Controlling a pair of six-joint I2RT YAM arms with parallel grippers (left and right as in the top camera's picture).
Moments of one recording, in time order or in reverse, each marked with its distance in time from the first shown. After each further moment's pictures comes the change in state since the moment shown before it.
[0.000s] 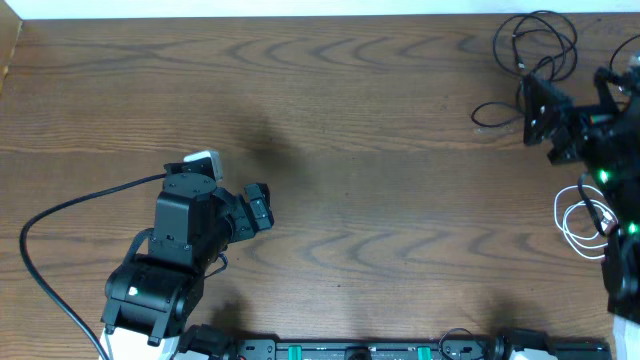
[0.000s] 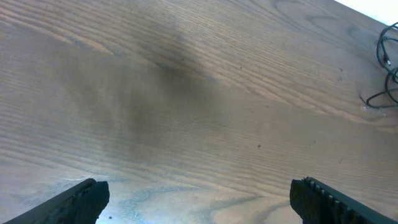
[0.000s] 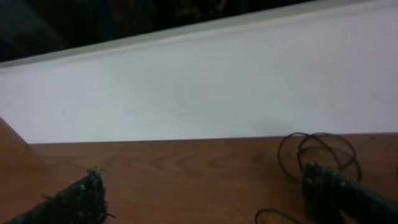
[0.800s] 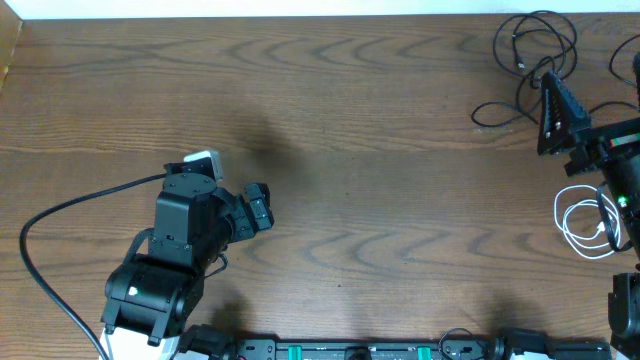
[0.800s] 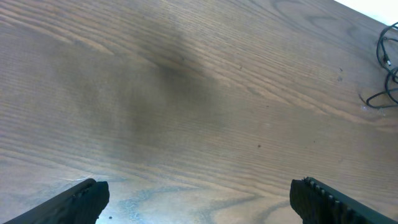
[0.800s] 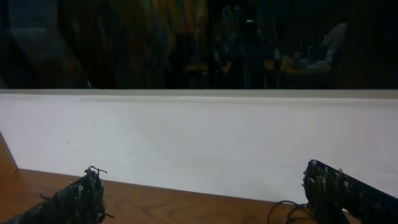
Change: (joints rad) left arm 0.000 0.000 0.000 0.000 0.000 0.000; right arm 0.000 -0.071 0.001 0.163 -0.008 -0.077
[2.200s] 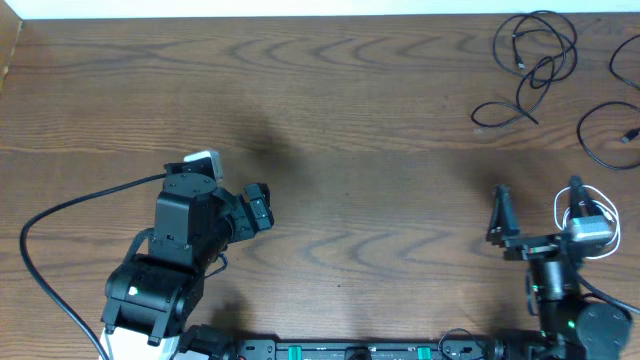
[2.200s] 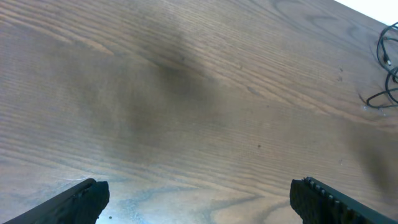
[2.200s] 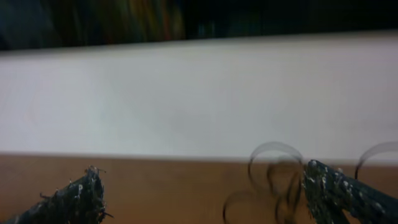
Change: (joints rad) left arm 0.000 0.000 0.000 0.000 0.000 0.000; right arm 0.038 -0.736 -0.986 0.322 0.151 -0.015
